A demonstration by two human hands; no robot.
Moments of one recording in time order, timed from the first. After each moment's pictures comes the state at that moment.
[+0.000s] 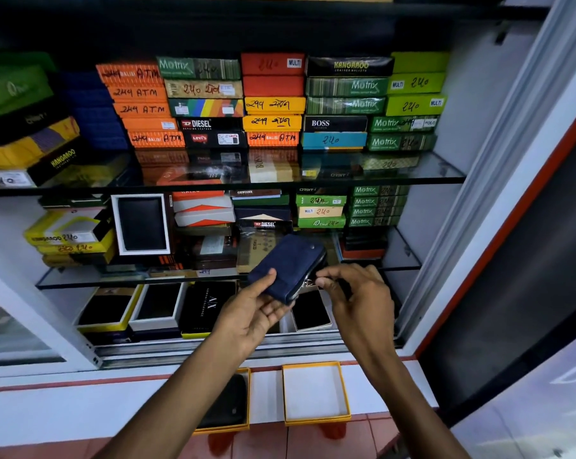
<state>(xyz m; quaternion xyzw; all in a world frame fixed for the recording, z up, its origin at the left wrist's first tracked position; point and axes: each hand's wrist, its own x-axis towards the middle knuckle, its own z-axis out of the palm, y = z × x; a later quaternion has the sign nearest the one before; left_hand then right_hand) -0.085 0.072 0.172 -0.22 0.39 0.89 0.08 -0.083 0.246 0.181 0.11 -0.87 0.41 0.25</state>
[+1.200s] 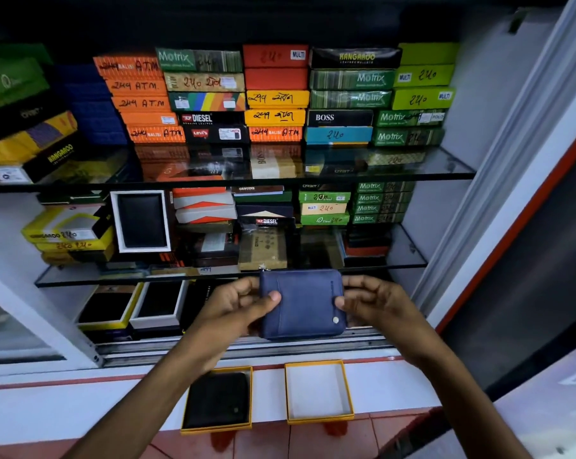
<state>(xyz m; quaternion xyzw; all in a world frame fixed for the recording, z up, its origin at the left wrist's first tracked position) -0.052 0.038 0.187 -0.01 0.67 0.74 0.08 -0.092 0.287 0.185 0.13 -0.70 0.68 -0.15</state>
